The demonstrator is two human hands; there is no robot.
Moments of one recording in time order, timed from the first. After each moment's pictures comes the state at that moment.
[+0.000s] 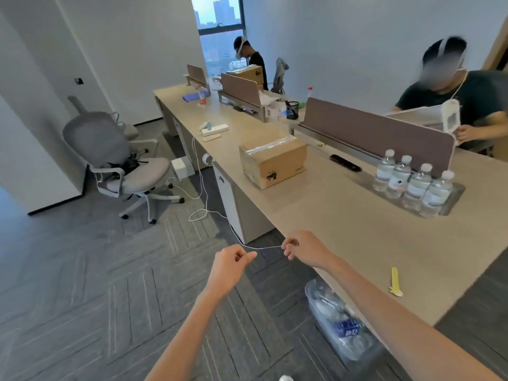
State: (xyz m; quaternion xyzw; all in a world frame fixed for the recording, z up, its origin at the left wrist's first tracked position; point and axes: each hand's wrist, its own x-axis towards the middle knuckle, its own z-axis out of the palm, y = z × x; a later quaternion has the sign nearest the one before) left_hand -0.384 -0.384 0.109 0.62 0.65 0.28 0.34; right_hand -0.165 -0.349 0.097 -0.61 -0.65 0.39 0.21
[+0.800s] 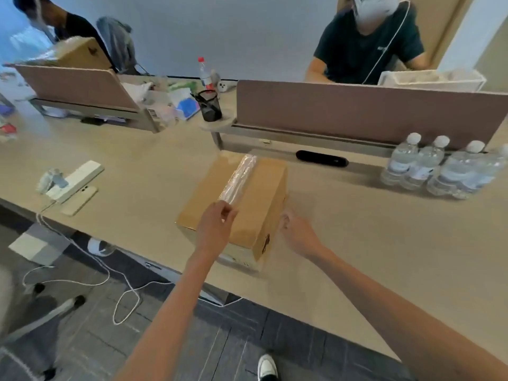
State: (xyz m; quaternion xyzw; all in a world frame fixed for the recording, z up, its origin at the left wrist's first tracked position) left_hand -0.338 0.314 0.052 0.84 0.41 0.18 0.31; right_hand -0.188 0.172 0.029 -0.83 -0.33 0.32 0.33
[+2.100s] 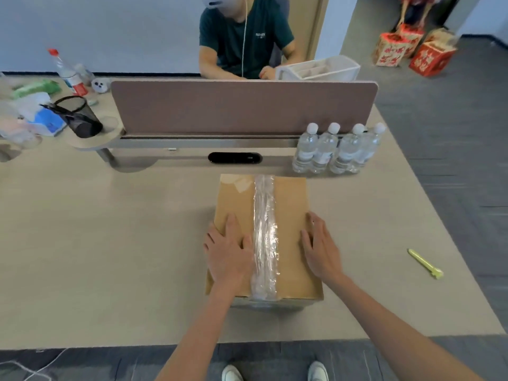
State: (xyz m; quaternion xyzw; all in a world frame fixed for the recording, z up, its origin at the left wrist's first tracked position) left_hand -0.190 0.194 -0.012 0.92 0.37 0.00 0.15; right_hand -0.094 0.009 -0.025 -0.94 -0.17 0.06 0.30
